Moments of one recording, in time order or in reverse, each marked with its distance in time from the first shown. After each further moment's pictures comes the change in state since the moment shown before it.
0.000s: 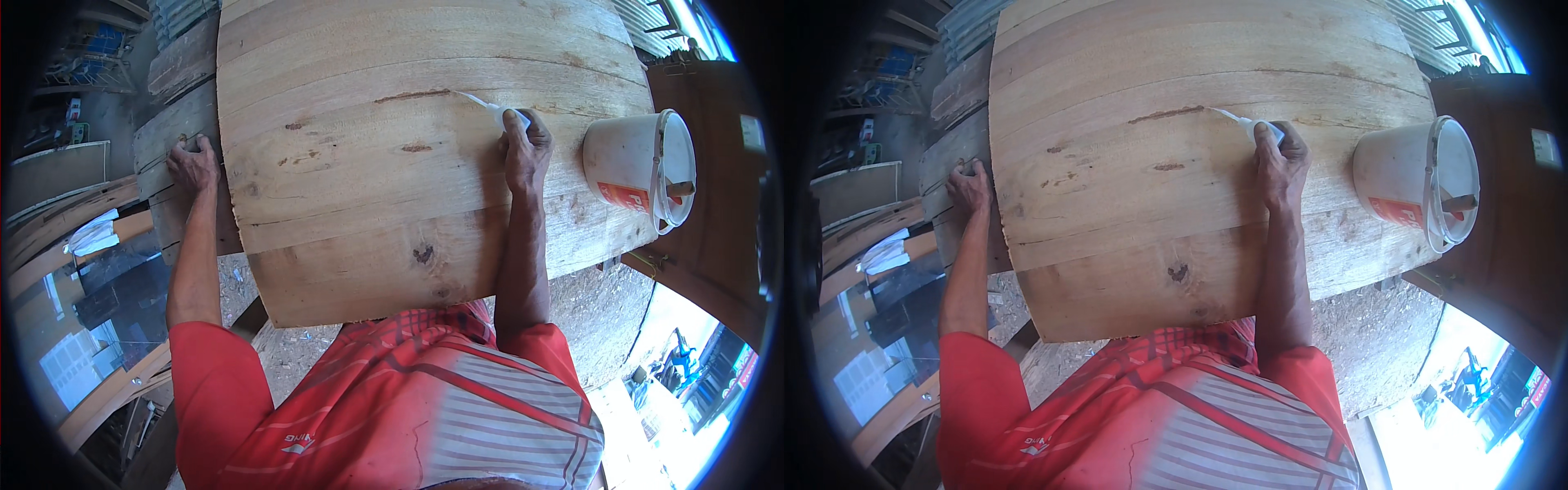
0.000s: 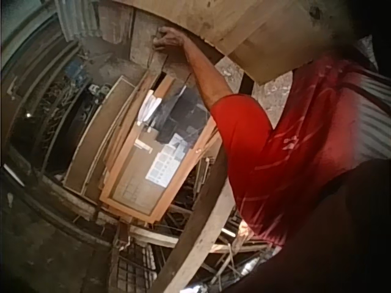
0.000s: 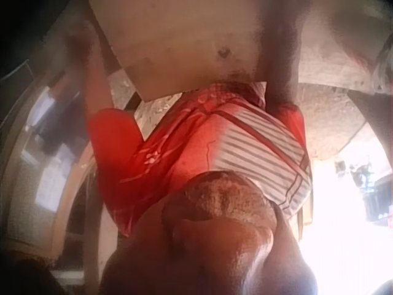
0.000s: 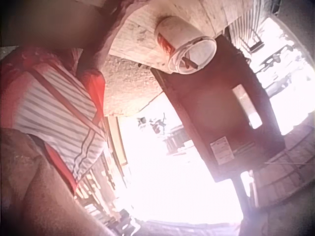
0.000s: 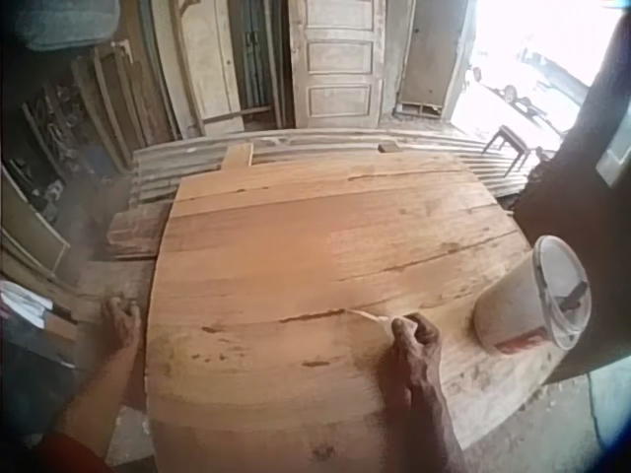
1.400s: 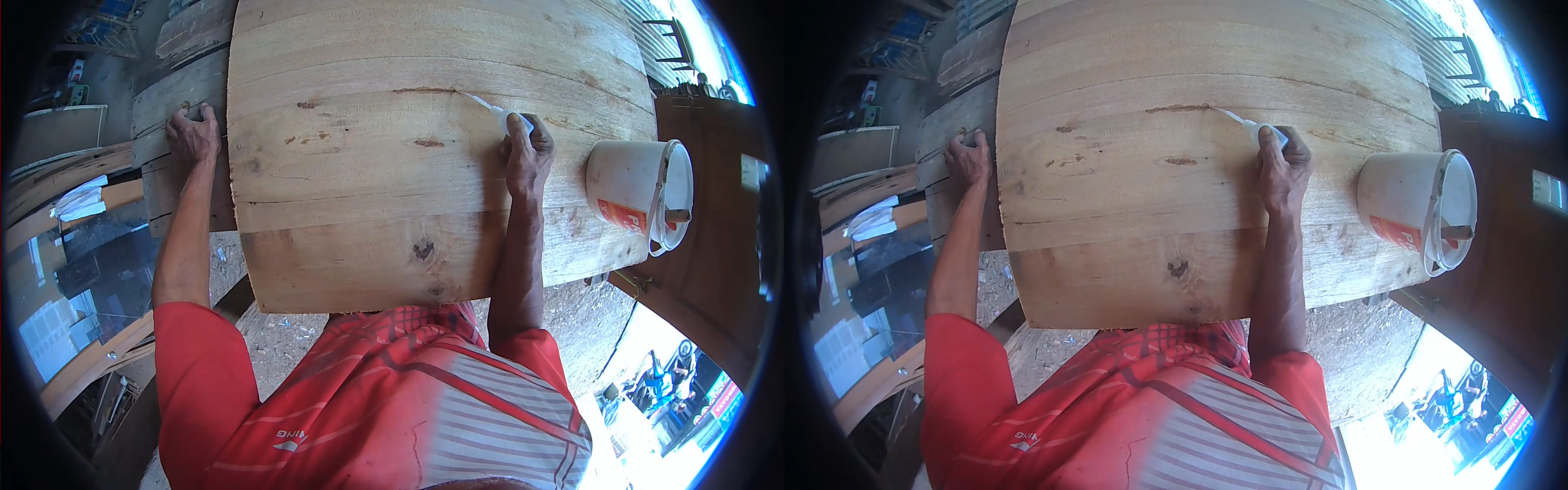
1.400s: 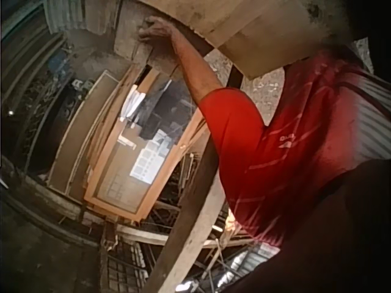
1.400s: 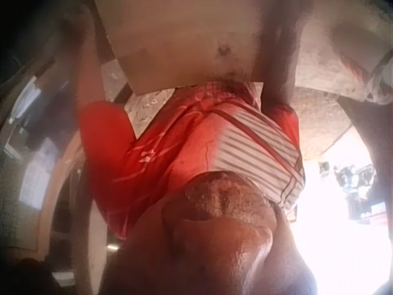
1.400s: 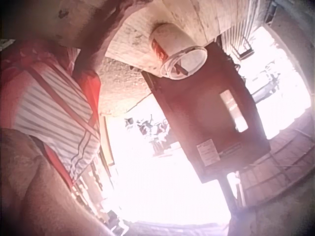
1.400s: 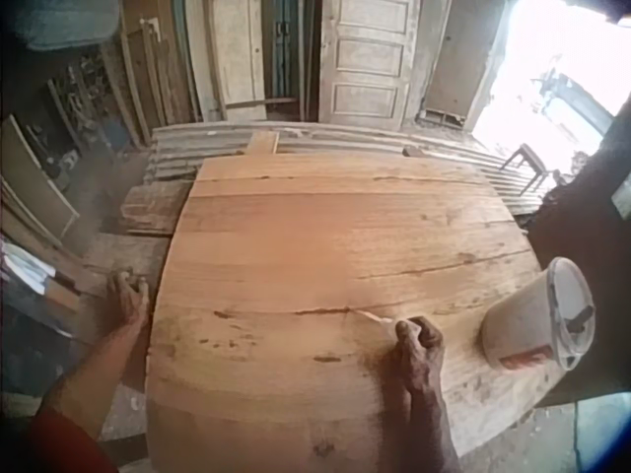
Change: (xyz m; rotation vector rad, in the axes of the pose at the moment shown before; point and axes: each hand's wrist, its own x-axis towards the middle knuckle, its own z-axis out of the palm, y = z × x) left_hand 0.000 0.005 -0.006 -0.036 -0.079 -0.108; right_hand -0.001 0.000 0.012 -0.014 -0.076 -0.020
